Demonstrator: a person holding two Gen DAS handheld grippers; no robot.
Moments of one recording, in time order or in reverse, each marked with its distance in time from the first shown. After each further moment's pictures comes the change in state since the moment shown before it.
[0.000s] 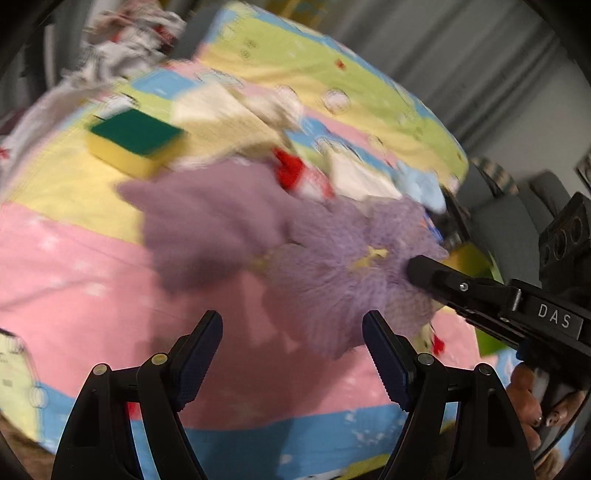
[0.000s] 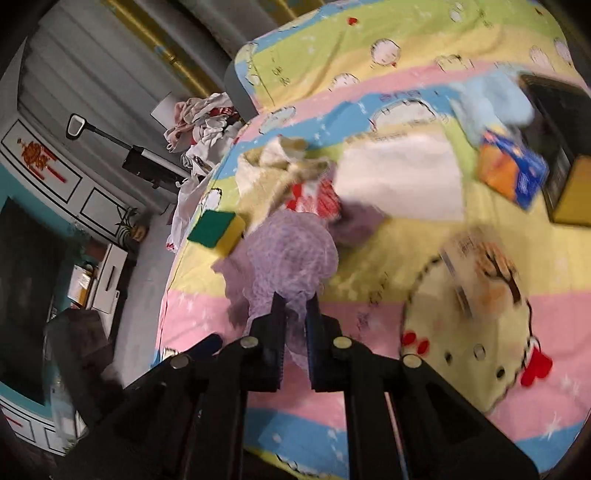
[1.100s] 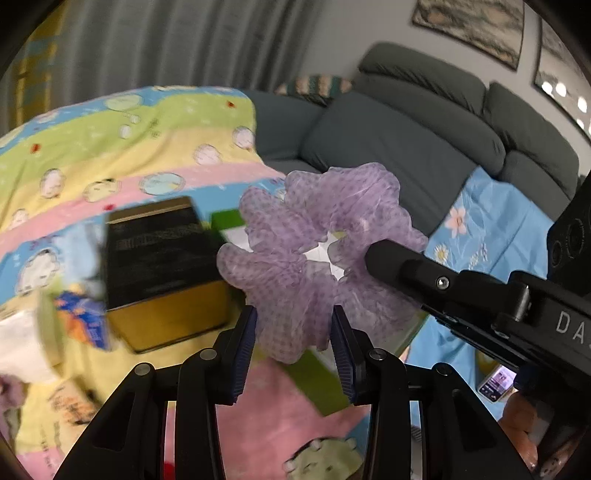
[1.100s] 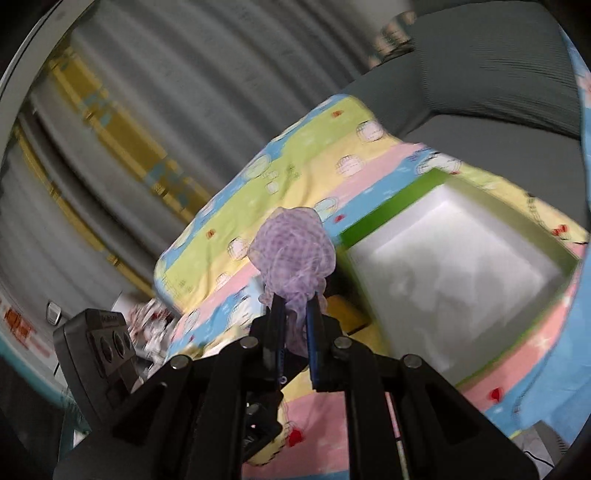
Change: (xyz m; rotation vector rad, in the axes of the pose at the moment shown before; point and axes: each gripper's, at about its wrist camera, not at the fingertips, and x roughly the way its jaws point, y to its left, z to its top) left arm 0.106 -0.370 -0.011 0.657 0.039 -0.269; right arm -0.250 -0.206 -0.011 0.385 -0.653 -0.168
